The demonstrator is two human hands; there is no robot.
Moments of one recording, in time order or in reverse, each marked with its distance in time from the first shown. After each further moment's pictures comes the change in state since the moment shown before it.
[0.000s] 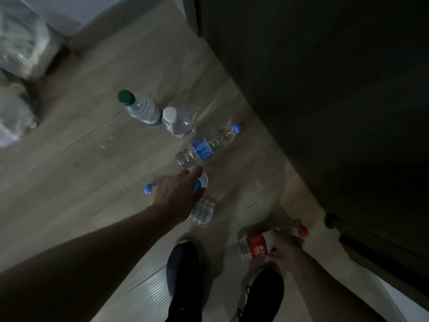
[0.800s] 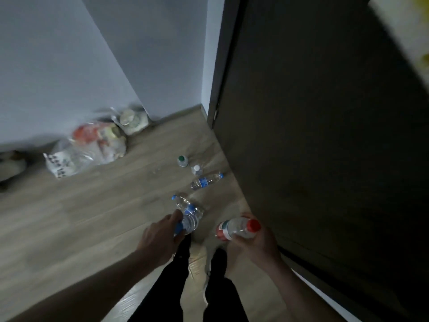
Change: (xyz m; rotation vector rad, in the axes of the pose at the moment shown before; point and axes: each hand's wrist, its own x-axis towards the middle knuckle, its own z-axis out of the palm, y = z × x) left_hand -0.425 0.078 -0.340 -0.300 0.113 -0.099; right_hand -0.593 -0.053 -0.192 -0.461 -0.195 -0.992
